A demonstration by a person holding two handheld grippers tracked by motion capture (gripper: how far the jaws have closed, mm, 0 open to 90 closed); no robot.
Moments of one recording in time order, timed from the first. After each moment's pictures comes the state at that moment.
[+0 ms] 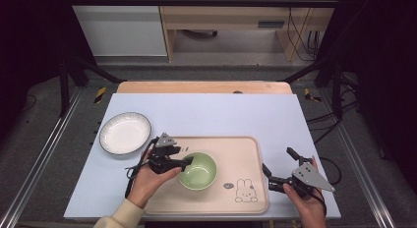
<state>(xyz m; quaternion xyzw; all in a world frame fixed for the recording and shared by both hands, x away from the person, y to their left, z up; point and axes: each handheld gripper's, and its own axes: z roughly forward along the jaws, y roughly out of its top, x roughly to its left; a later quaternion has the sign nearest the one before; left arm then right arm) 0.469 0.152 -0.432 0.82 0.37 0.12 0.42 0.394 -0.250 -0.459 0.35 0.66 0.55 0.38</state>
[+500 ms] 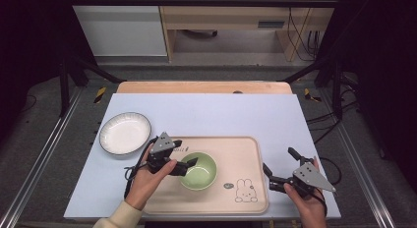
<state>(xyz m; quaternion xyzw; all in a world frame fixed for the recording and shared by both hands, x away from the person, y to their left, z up) 0.460 0.152 -0.422 0.81 0.30 0.14 0.49 0.393 -0.251 -0.459 0.36 0.65 0.55 0.38</state>
